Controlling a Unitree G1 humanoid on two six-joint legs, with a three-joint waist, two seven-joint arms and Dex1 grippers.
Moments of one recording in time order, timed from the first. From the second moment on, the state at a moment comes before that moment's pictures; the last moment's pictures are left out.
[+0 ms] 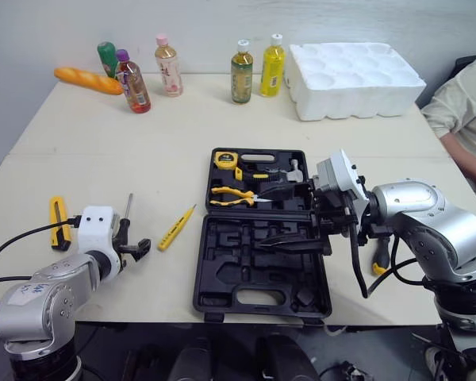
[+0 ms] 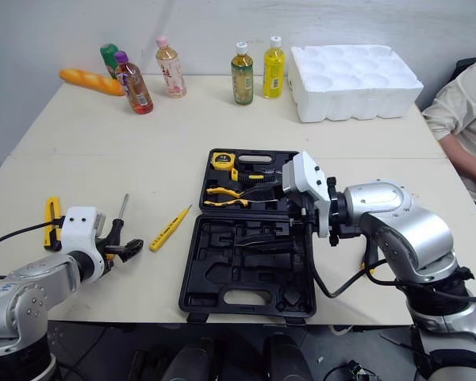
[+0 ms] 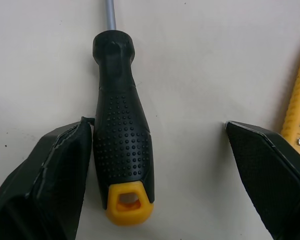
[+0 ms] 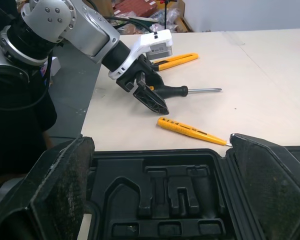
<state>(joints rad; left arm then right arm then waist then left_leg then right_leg) -0.17 0.45 0.42 -0.62 -0.39 1.52 -0.08 -0.61 -0.72 0.09 -0.40 0.68 0.67 1.11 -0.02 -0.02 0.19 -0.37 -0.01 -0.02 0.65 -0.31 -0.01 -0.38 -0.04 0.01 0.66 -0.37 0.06</state>
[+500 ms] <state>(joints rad) -0.18 0.44 0.44 -0.58 -0.34 1.47 -0.10 -0.61 -0.71 0.09 -0.39 0.64 0.65 1.10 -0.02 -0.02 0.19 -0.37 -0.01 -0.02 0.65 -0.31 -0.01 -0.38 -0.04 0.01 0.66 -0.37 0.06</state>
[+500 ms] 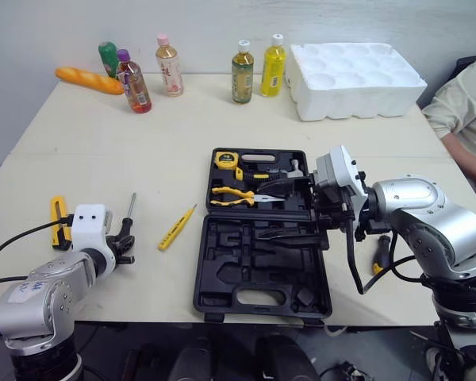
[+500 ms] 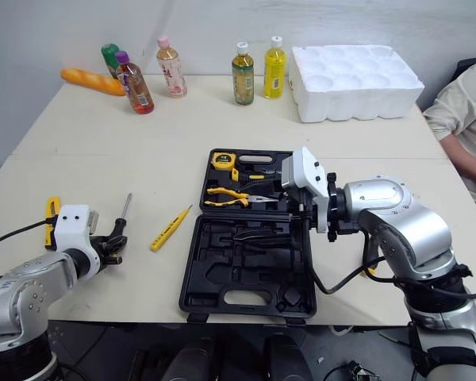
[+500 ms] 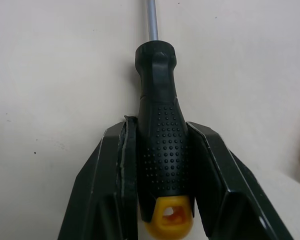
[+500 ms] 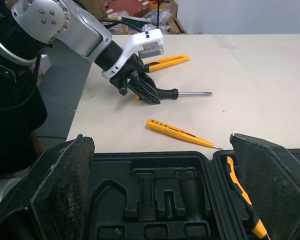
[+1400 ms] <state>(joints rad) -0.82 0.90 -0.38 -0.29 -0.36 0.91 -1.02 -0.21 -0.88 -0.20 -0.57 0.67 0.78 0.90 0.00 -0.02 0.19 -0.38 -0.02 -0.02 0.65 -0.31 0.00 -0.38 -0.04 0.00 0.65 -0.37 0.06</state>
